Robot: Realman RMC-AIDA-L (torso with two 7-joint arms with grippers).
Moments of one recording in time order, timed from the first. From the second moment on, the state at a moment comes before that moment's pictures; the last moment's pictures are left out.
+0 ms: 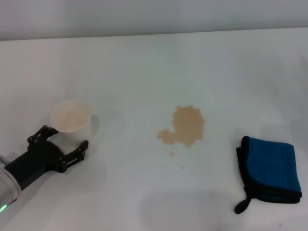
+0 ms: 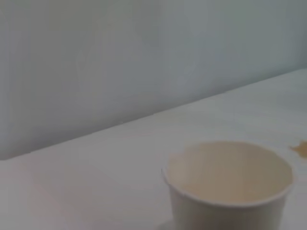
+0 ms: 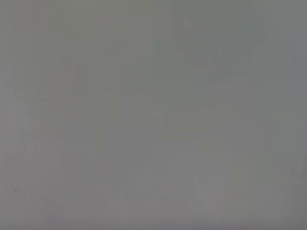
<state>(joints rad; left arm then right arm) -0.43 -2.08 0.95 0.07 -1.86 -1.09 2.68 0.33 2.01 -0.36 -0.14 2.12 1.04 -2.73</state>
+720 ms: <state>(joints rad) -0.22 -2.08 0.95 0.11 -2.07 -1.40 2.70 0.31 2.01 -0.37 -0.15 2.12 1.08 -2.72</state>
